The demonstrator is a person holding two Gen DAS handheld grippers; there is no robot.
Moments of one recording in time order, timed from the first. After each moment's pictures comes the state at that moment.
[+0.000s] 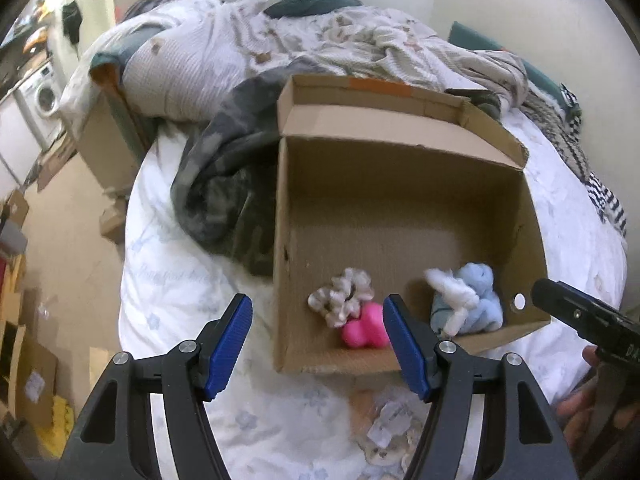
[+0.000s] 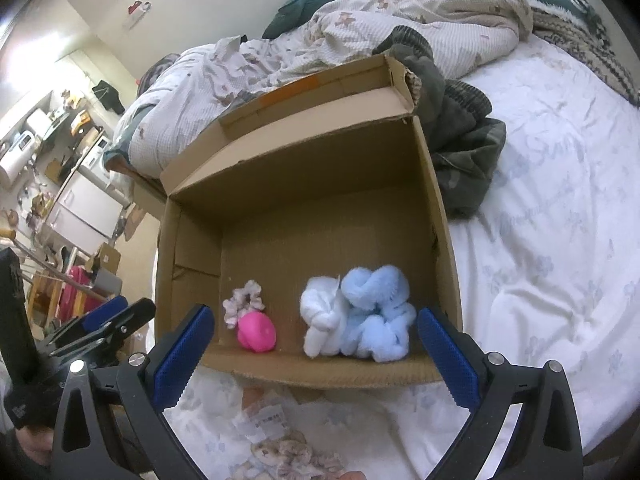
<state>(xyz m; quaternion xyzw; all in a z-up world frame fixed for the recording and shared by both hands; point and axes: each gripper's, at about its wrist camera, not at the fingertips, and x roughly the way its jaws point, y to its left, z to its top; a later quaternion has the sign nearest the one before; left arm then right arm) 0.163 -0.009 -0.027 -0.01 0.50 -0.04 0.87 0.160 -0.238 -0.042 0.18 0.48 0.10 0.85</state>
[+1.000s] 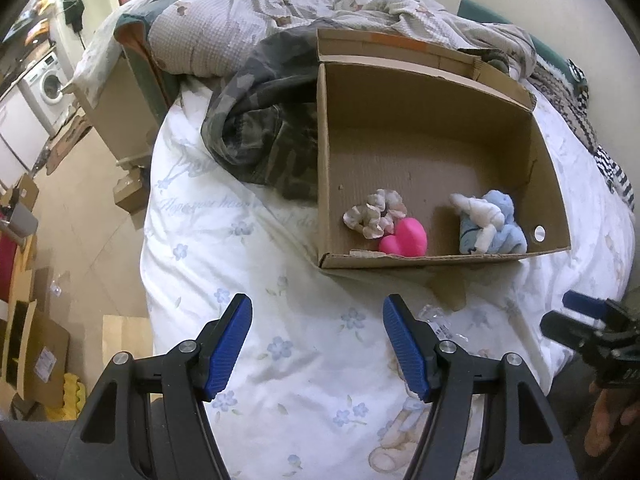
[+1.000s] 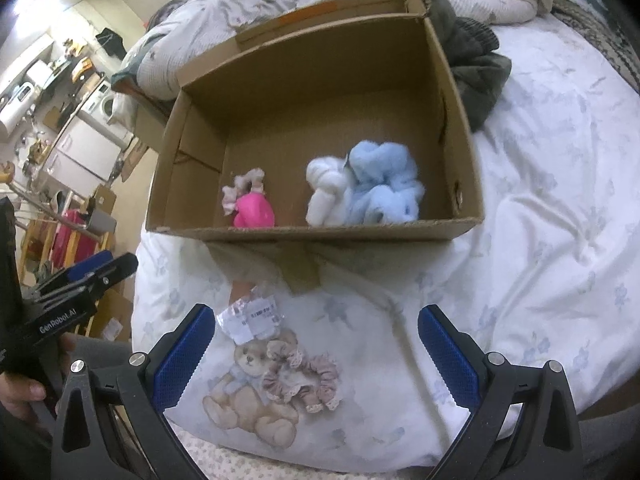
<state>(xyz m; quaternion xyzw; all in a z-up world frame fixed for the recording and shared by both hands) 0.107 0.018 -0.050 0.01 0.53 -0.03 0.85 0.099 -0.213 -0.078 0.13 0.56 0.13 0.81</state>
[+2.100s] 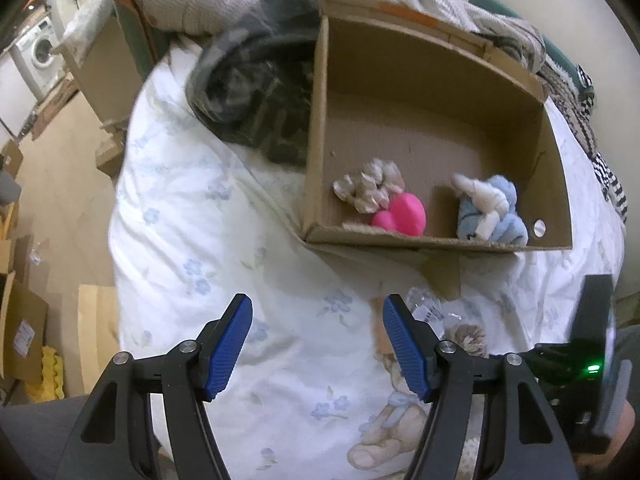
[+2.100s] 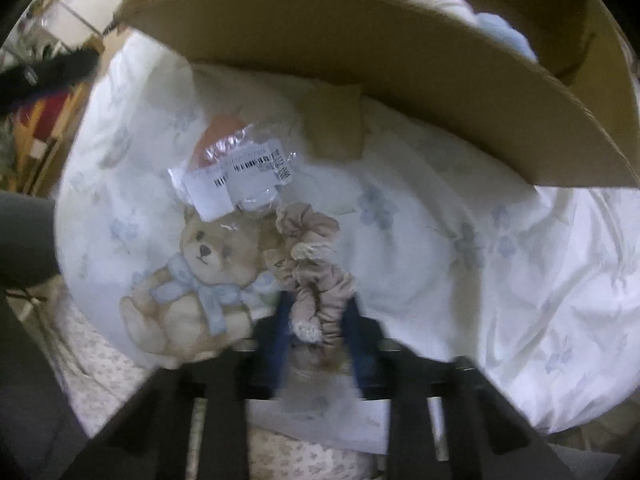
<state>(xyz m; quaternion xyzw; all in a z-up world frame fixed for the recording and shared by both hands) 0.117 0.016 -0.083 -0.04 0.58 -0.04 0.81 0.081 -0.132 -0.148 -0.05 0.67 0.18 0.72</state>
